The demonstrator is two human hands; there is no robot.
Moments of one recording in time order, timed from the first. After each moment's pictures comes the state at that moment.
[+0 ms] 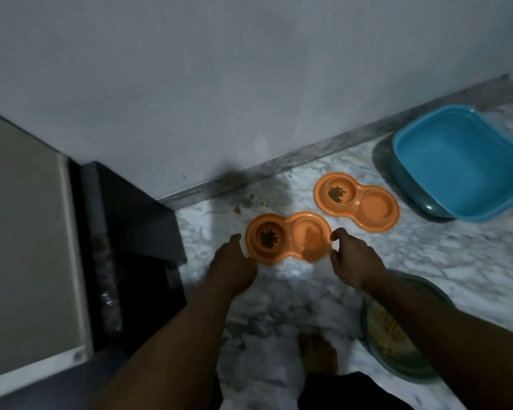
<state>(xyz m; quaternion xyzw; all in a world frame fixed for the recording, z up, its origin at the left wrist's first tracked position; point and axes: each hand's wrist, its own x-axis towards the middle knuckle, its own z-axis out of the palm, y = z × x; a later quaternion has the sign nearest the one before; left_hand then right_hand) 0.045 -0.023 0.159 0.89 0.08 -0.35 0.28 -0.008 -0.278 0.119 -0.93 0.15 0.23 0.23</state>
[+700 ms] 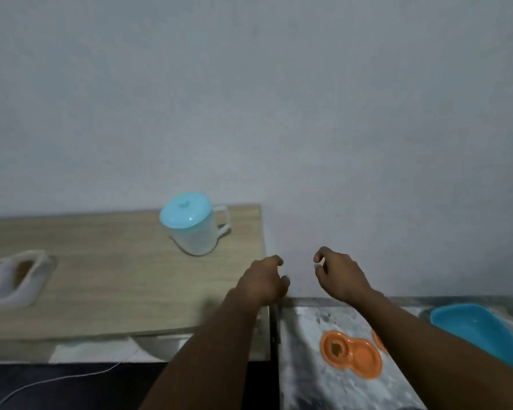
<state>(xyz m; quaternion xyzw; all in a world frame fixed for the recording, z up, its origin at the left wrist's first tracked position) -0.020 0.172 0.763 0.94 0.06 -0.17 0.29 0.020 -0.025 0.722 -0.96 -0.08 0.06 0.27</state>
